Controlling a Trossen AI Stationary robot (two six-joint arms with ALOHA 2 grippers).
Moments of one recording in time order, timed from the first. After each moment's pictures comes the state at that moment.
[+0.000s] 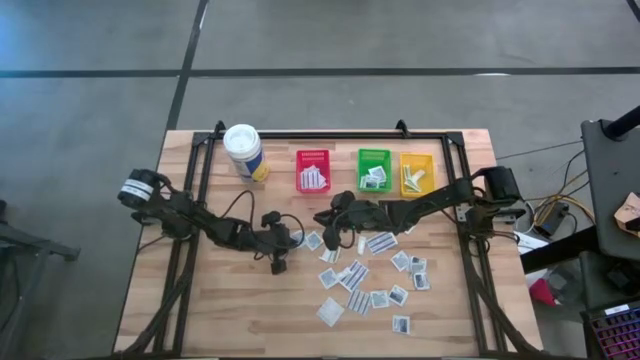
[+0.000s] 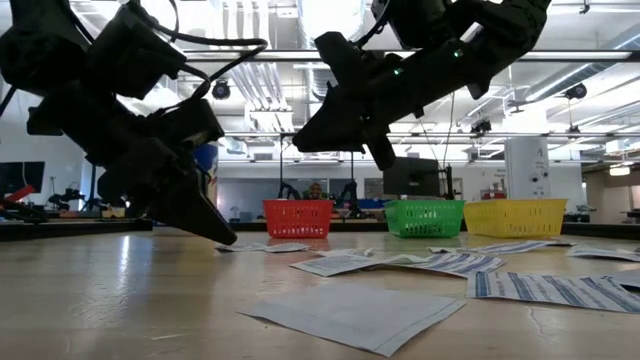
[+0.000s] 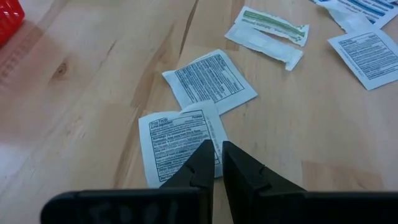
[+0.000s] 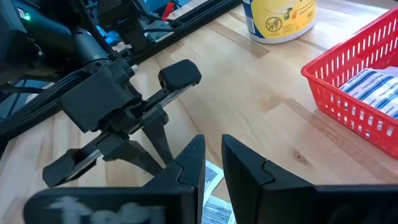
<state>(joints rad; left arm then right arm) -0.26 1.60 0.45 0.47 -0.32 -0.31 0.07 1.79 0.90 0.48 0.27 0.57</state>
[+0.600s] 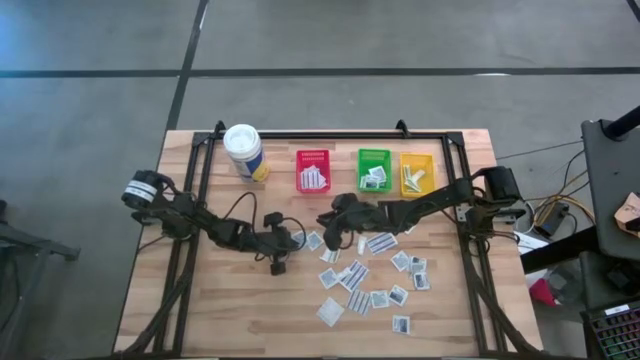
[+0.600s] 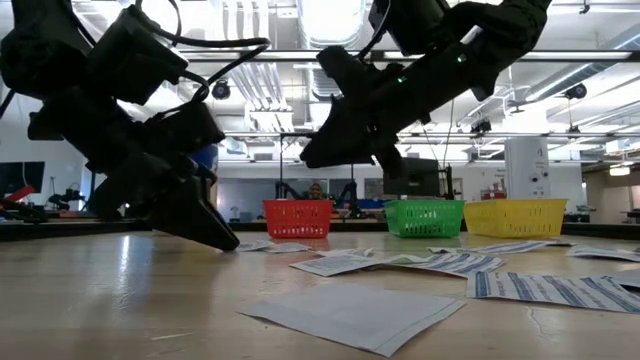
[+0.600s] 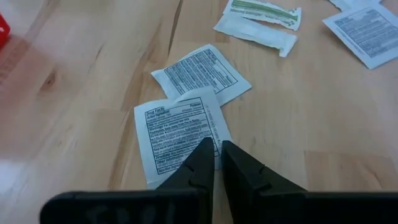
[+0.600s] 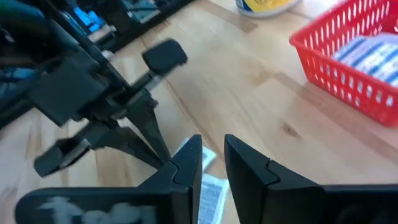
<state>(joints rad) -0.26 1.66 0.46 0.47 -0.31 -0.22 0.07 1.79 0.90 0.40 0.27 0.63</state>
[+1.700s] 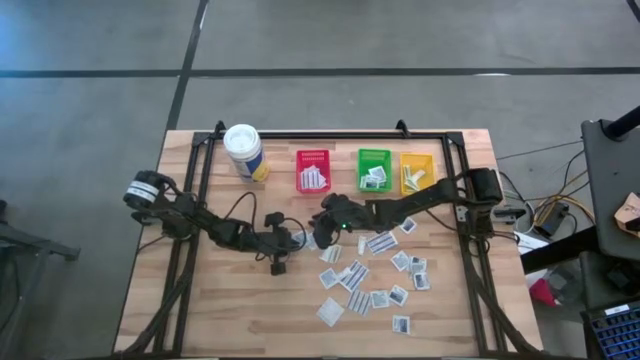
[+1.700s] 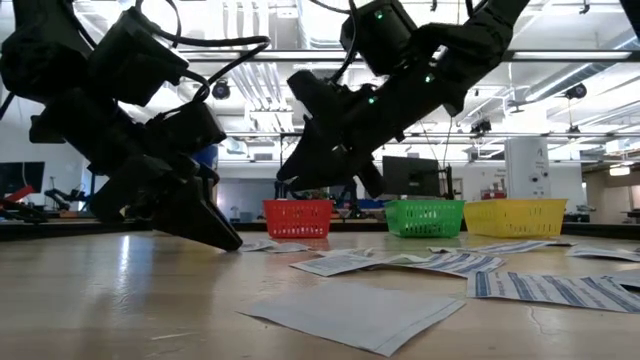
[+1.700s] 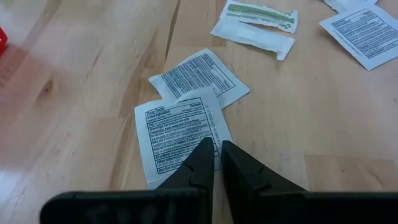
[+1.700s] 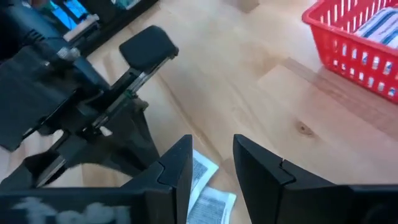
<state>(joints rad) -0.26 1.68 0.45 0.51 -0.30 -0.19 0.04 1.92 1.01 0.35 0.21 0.68</state>
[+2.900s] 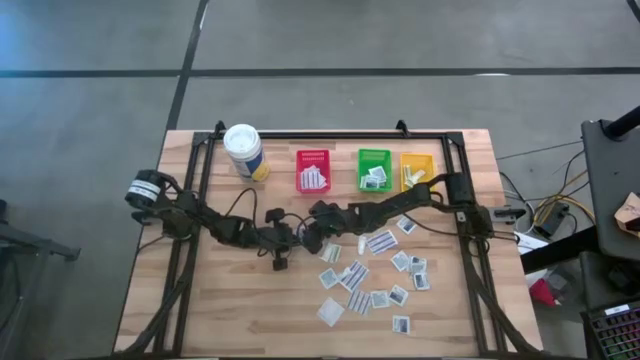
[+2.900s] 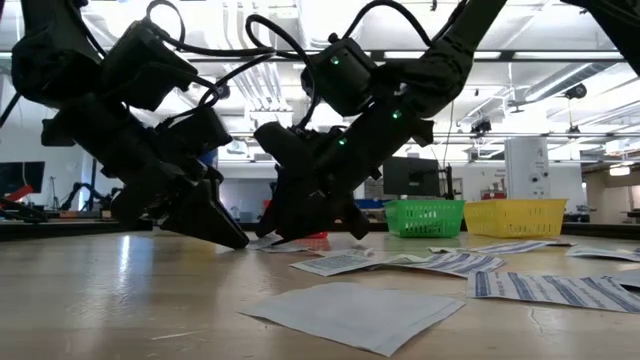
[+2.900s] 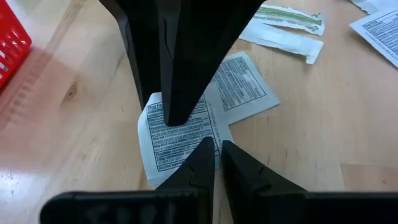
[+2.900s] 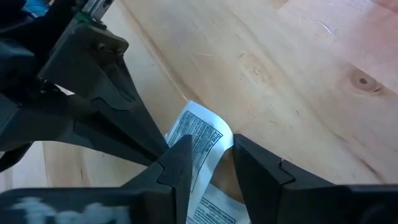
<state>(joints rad) -0.21 1.68 0.44 0.52 -0.31 -0.15 0.03 2.13 1.17 0.24 0.08 0.75</state>
